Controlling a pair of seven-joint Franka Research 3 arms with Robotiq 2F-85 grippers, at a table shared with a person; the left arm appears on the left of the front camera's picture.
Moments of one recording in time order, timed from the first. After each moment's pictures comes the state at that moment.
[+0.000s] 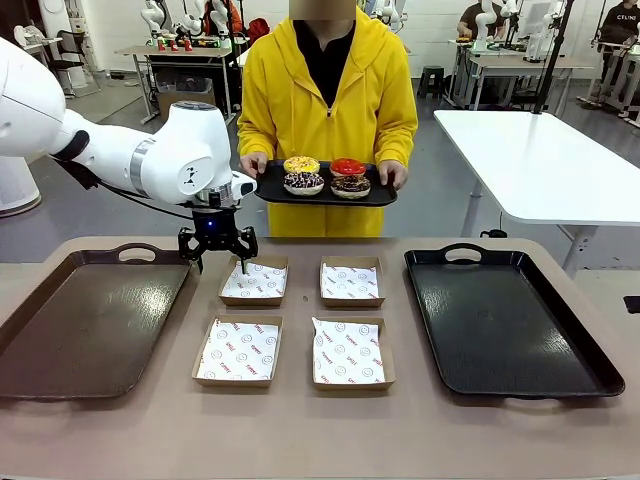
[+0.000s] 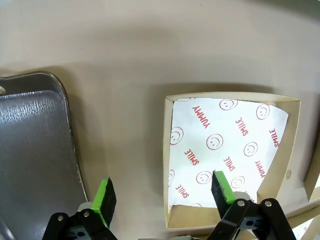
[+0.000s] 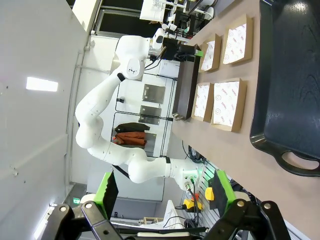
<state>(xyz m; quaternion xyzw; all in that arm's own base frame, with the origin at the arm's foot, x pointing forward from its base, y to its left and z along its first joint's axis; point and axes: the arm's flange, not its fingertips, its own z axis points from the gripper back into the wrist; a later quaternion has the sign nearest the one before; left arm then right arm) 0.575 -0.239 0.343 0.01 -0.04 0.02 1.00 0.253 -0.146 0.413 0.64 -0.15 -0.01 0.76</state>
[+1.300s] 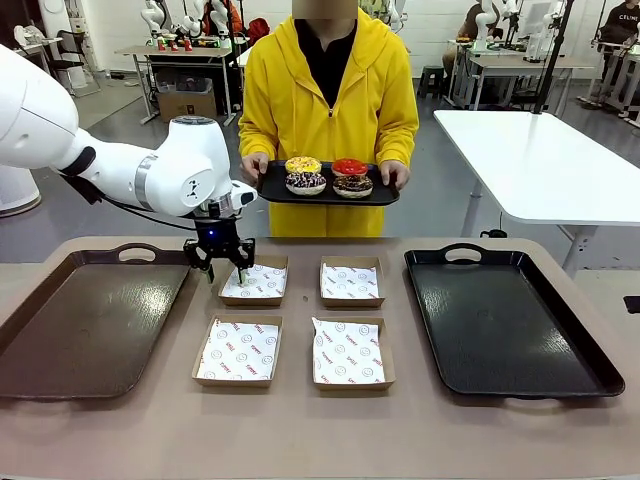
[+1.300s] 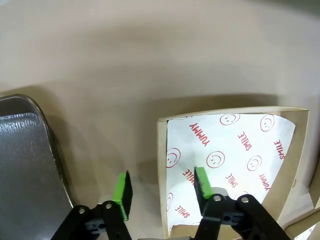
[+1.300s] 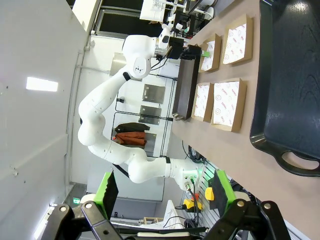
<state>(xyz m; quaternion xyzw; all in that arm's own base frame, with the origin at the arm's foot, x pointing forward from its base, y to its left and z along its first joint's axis) 0.586 -0.236 0.319 -0.01 -0.04 -0.01 1.00 0.253 -0.146 0.413 0.64 -0.15 -0.01 0.76</state>
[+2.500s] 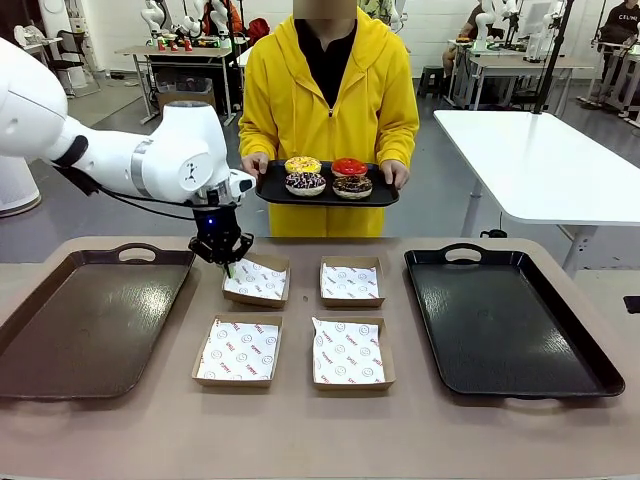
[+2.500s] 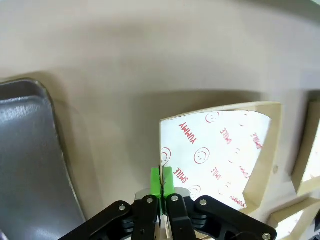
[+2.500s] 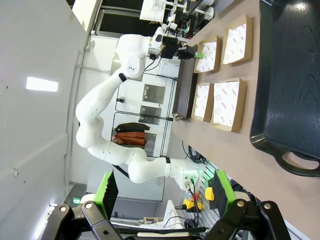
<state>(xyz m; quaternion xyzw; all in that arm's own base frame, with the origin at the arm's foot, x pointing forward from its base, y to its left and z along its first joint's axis) 0.580 -0.239 0.350 -0.03 -0.02 0.01 1.00 0.253 -0.146 0.413 0.64 -0.15 -0.01 0.76</state>
